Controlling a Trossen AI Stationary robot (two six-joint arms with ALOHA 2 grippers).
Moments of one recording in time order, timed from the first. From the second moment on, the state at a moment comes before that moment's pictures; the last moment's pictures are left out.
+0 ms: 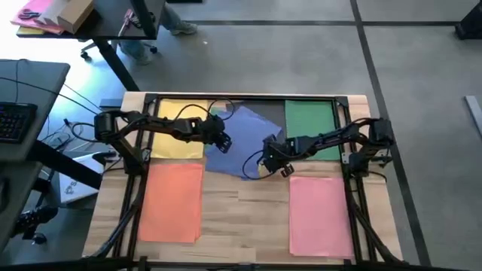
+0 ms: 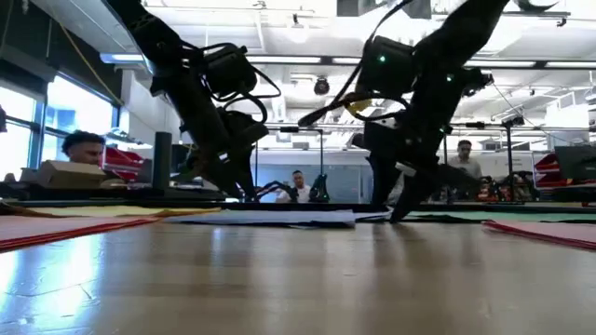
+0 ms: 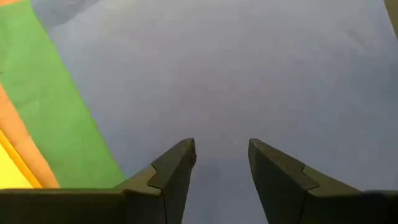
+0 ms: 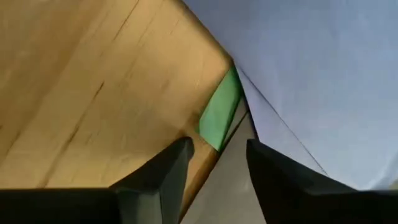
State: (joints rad) left arm 0.31 1.64 0.83 -0.16 -0.17 -0.55; right arm -0.04 1.73 0.87 -0.35 0.24 -0.72
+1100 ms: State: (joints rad) left arm 0.24 1.75 0.83 -0.01 -0.17 -0.58; right arm -0.07 1.75 0.88 -0.29 0.18 -0.61
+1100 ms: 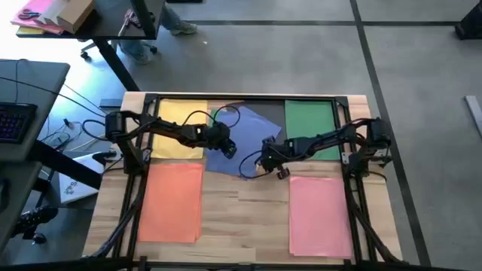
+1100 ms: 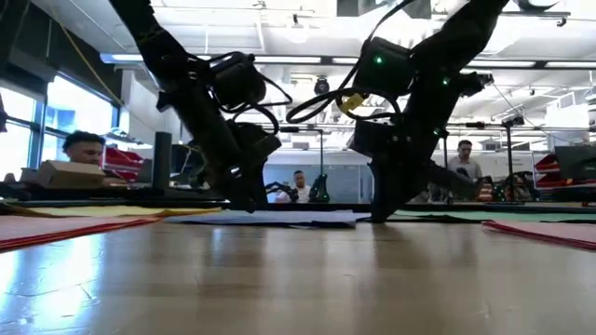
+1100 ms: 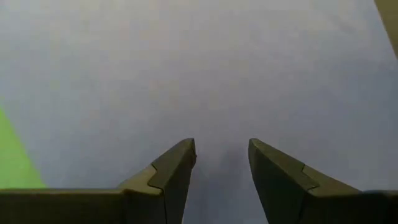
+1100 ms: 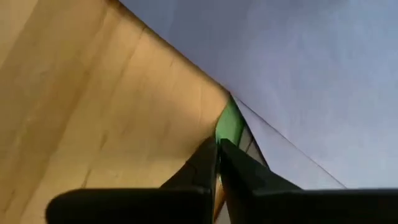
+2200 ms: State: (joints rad) left arm -0.07 1.75 1.02 0.01 -0.17 -0.24; right arm -0.18 1.75 1.22 -0.77 -0.57 -0.48
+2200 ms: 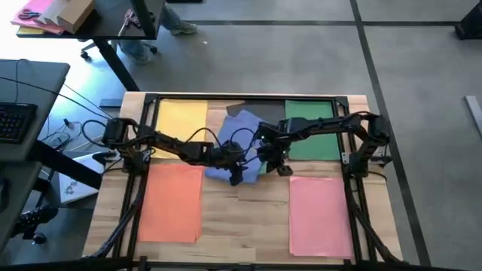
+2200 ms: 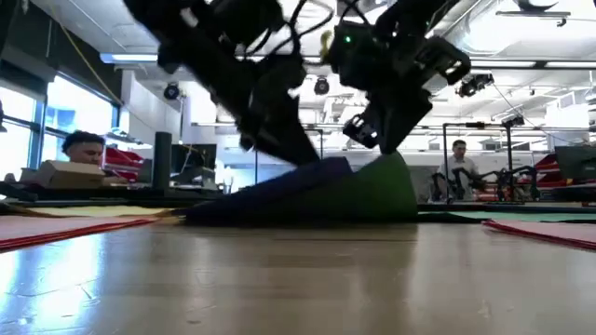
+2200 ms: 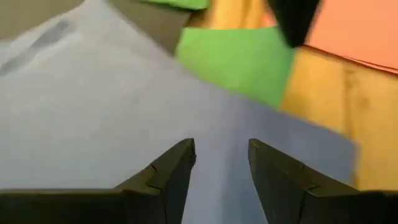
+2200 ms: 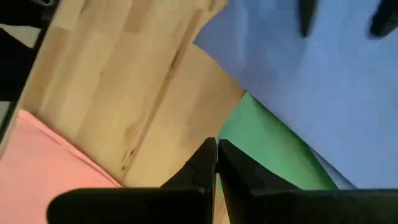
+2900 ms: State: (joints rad) left arm -0.19 1.83 1.18 -0.02 -0.30 -0.16; right arm -0.16 1.75 1.26 -0.76 -0.45 -0.45
